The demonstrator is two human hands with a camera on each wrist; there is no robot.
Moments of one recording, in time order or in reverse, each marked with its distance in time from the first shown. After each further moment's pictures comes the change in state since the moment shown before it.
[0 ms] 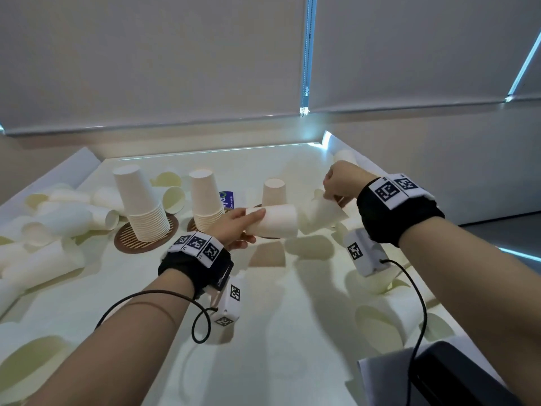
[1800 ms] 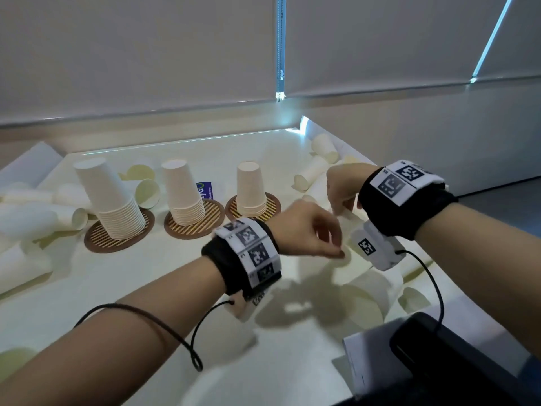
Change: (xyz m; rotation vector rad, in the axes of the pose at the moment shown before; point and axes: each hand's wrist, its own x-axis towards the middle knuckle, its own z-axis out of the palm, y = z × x) left_hand -0.062 0.051 0.106 0.789 -0.497 0.726; right_hand -0.043 0.012 -0.009 -0.530 -0.205 0.081
